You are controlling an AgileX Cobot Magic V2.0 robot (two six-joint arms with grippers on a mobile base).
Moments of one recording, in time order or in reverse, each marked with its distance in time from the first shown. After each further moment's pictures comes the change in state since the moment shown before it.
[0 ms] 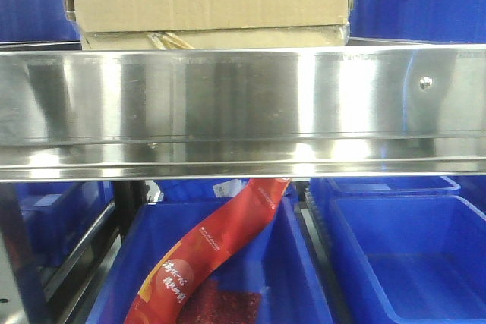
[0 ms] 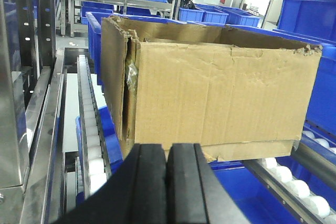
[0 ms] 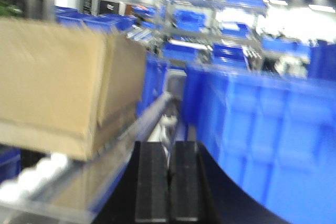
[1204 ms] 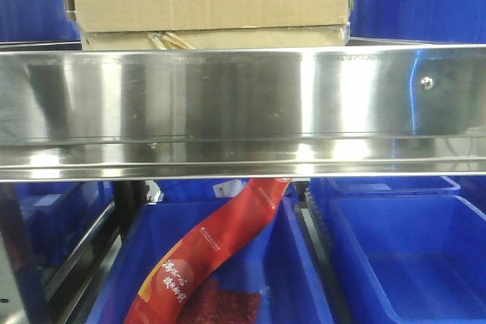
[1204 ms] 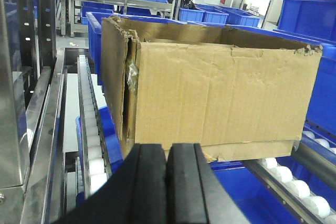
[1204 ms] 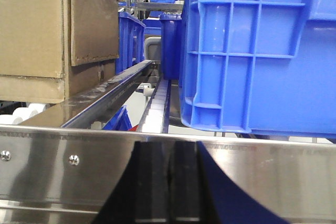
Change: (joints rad) left arm 0.000 0.000 0.000 0.000 0.000 0.000; right arm -0.072 -0.198 0.188 0.142 0.061 -0.071
